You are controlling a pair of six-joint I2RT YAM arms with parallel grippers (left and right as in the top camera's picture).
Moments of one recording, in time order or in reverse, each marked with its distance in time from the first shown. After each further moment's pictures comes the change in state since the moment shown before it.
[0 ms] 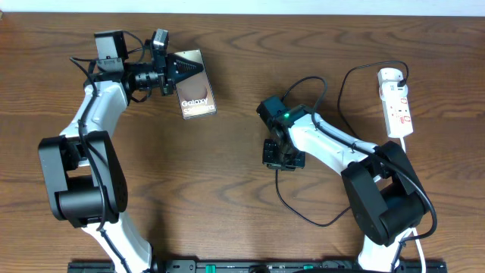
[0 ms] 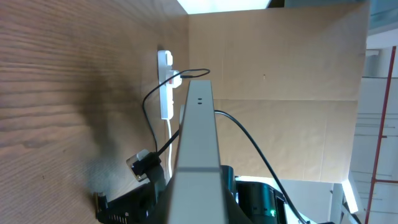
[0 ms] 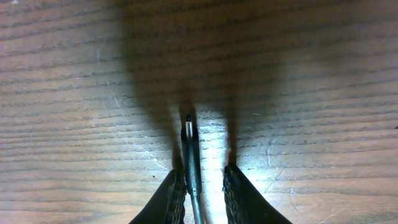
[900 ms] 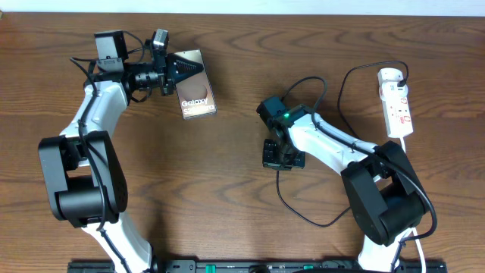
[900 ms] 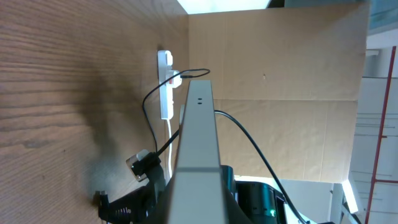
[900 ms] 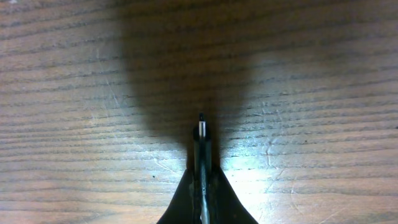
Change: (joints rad) left arm 0.000 0.000 0.000 0.000 0.000 0.000; right arm 0.000 0.002 0.001 -0.002 -0.001 0.000
